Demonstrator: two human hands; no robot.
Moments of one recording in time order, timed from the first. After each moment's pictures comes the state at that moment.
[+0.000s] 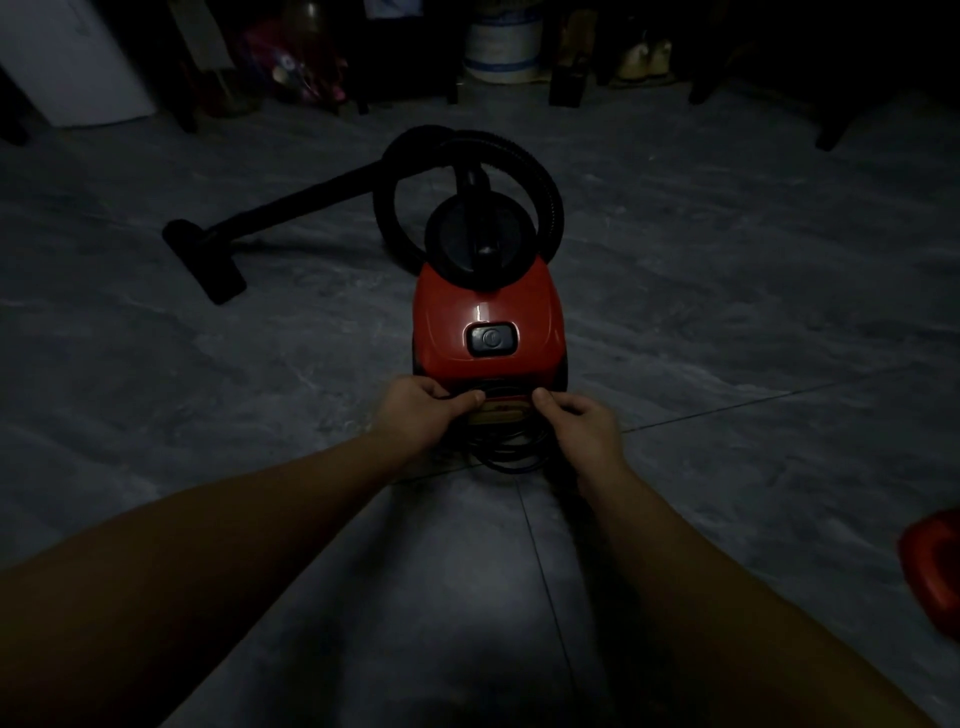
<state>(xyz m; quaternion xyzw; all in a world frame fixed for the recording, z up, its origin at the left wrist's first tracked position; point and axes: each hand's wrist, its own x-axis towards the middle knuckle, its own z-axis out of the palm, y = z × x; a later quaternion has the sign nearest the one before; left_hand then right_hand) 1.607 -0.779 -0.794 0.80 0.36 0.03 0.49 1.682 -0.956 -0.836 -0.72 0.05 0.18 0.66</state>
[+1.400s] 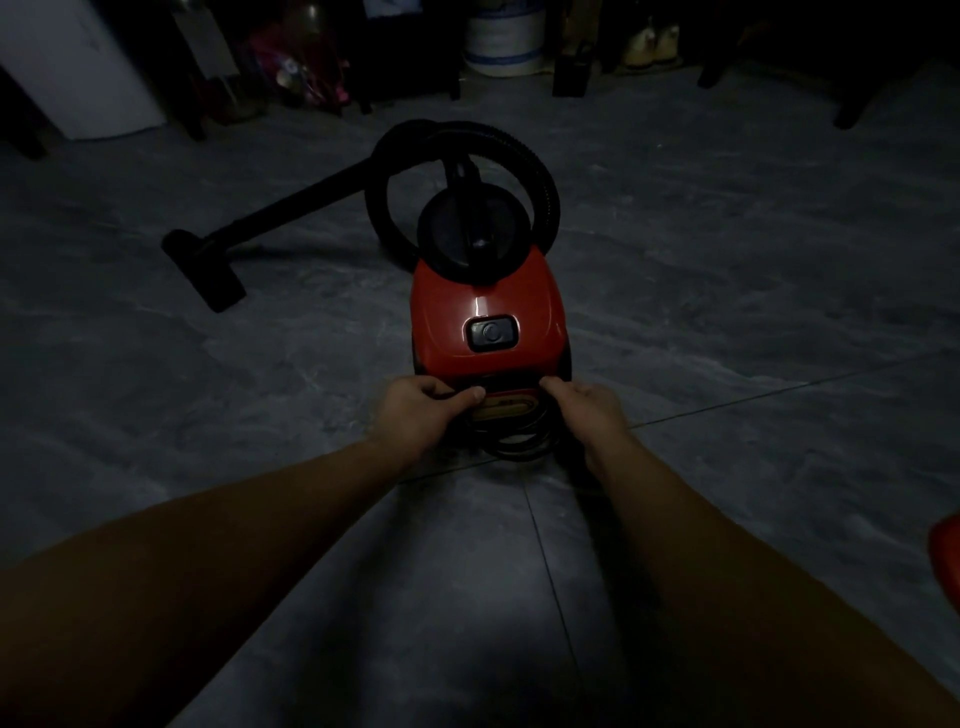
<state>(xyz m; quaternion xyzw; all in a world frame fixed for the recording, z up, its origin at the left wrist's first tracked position) 1.608 -0.781 -0.804 0.78 0.35 0.06 0.52 1.711 -0.950 -0.846 -0.72 0.10 0.24 0.65</state>
